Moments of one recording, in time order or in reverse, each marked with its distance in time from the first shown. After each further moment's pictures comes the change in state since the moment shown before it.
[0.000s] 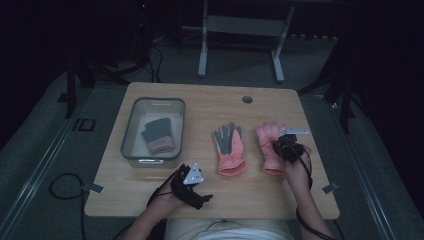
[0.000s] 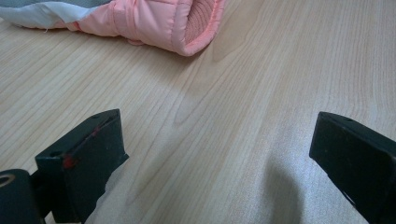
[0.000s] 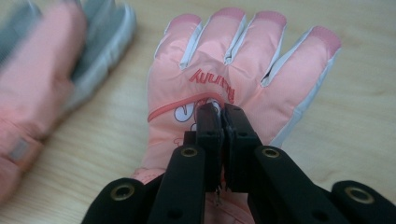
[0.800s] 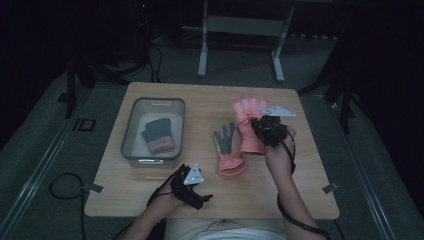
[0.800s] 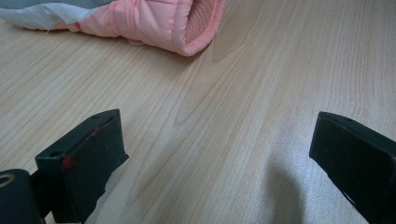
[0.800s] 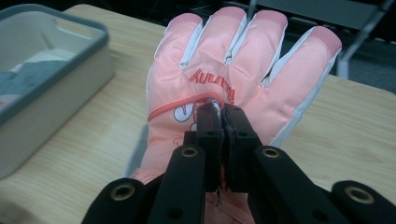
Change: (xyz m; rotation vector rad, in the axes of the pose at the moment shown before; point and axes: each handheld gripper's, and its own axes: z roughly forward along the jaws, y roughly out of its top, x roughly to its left) left arm -0.001 0.000 0.000 -0.002 0.009 0.010; right arm 0.083 0.076 -0.054 -0.205 0.087 -0.064
